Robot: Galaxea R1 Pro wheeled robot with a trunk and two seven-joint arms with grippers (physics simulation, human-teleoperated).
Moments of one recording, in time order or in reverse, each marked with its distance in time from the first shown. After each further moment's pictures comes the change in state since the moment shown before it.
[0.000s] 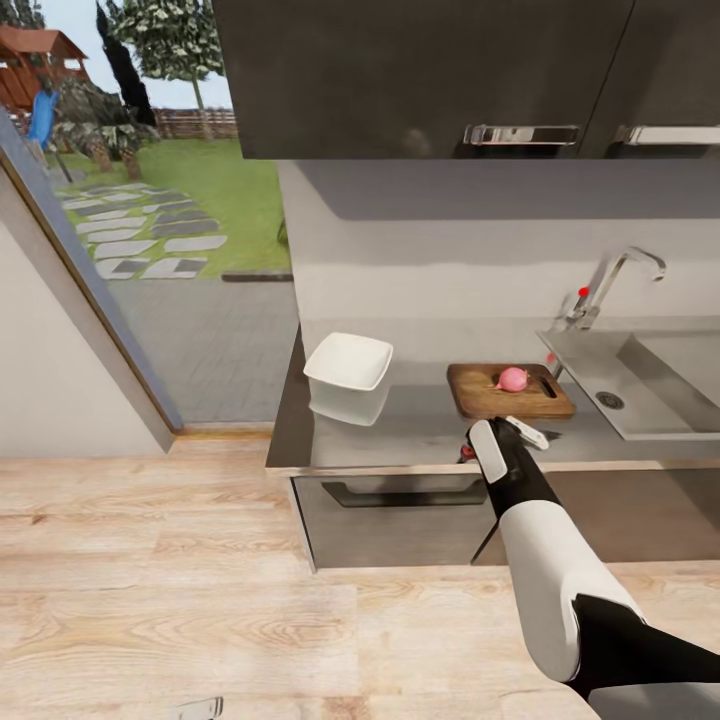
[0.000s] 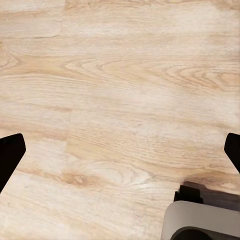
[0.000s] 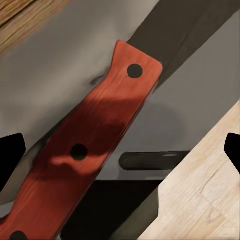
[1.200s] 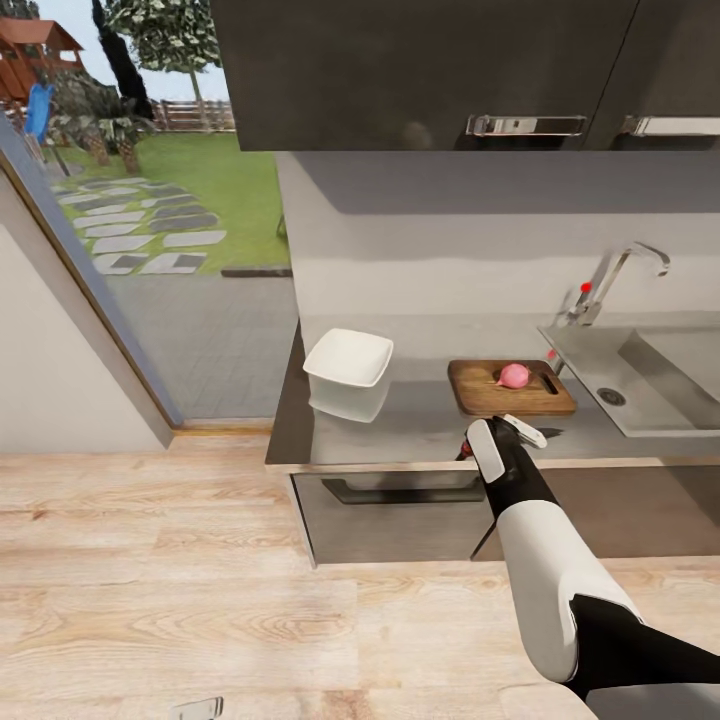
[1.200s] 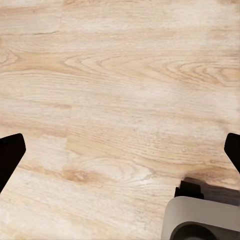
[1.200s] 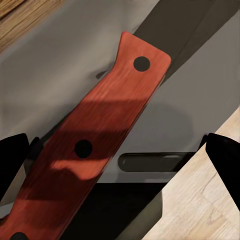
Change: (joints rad) left arm 0.000 0.000 0.000 0.000 -0.001 0.000 0.000; right arm 0.000 0.008 0.002 -0.007 0.007 -0.011 -0.001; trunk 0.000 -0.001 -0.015
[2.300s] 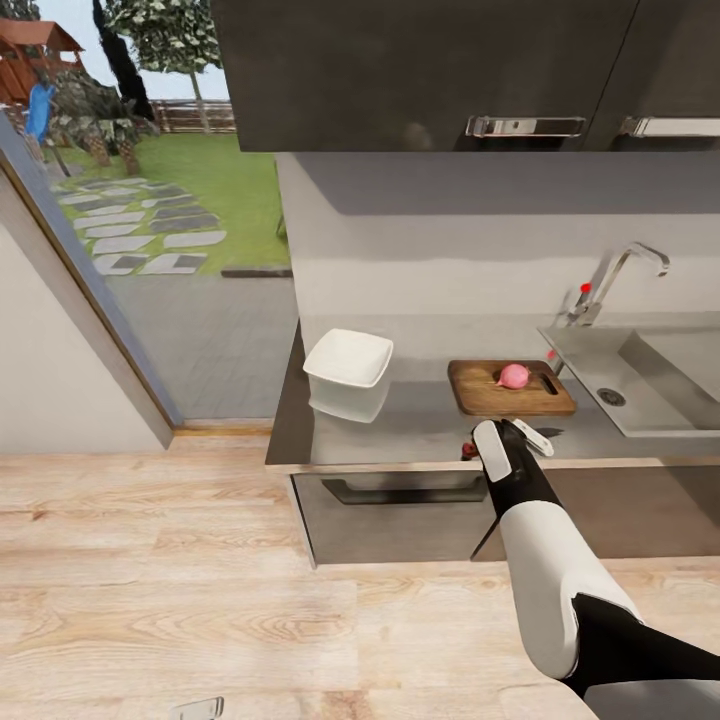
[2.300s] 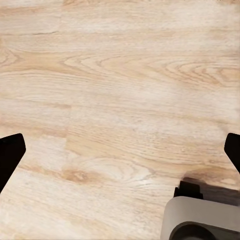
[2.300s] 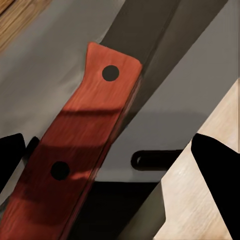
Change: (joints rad) left arm 0.000 -0.001 0.000 0.000 0.000 0.001 0.000; right arm 0.000 0.000 -0.062 0.005 -0.037 -0.077 -0.011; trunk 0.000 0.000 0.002
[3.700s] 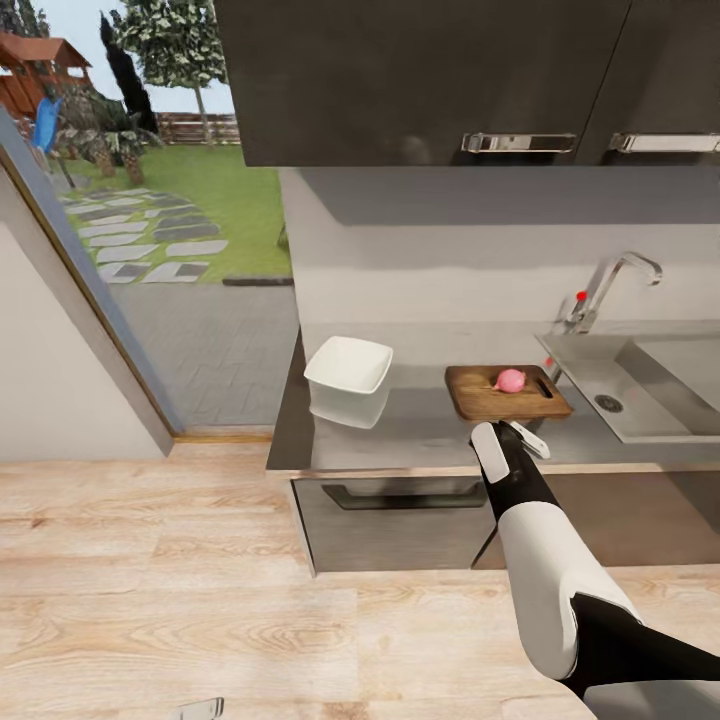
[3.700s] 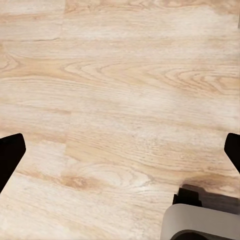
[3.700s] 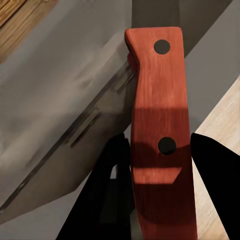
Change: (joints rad) left arm 0.000 0.000 0.000 0.000 0.000 0.001 0.000; right arm 0.000 0.003 0.003 0.015 -0.006 0.011 0.001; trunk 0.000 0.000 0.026
